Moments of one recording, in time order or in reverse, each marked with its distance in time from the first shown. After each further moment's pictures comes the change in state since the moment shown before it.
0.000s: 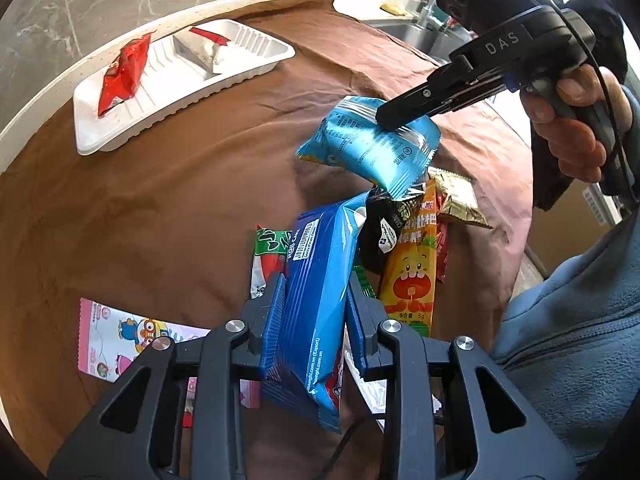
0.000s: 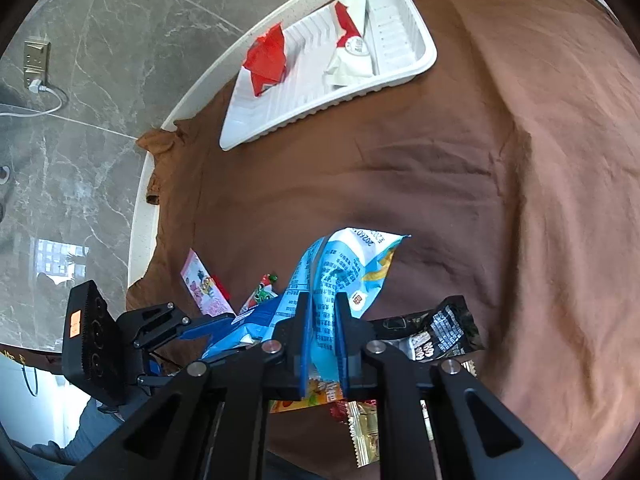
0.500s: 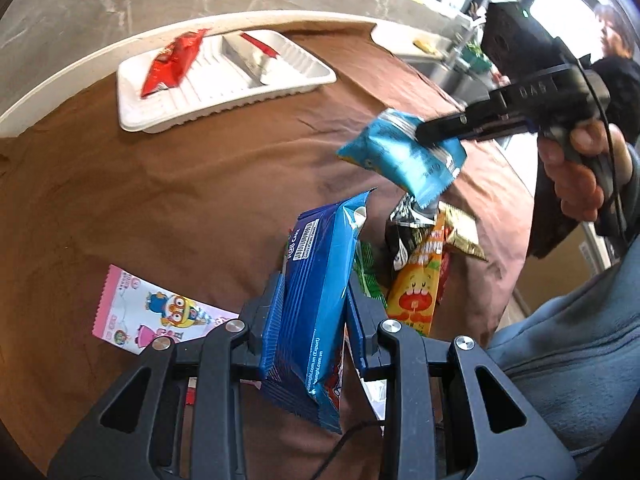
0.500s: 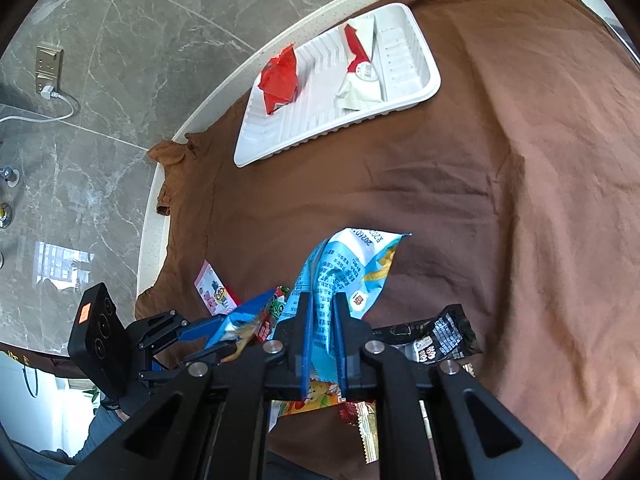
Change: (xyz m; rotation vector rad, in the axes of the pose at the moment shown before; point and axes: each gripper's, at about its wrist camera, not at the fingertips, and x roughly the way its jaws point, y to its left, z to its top) left arm -0.030 0.027 -0.010 -0.162 -0.083 -0.007; right arm -0.017 0.007 0.003 -0.014 -0.045 0.015
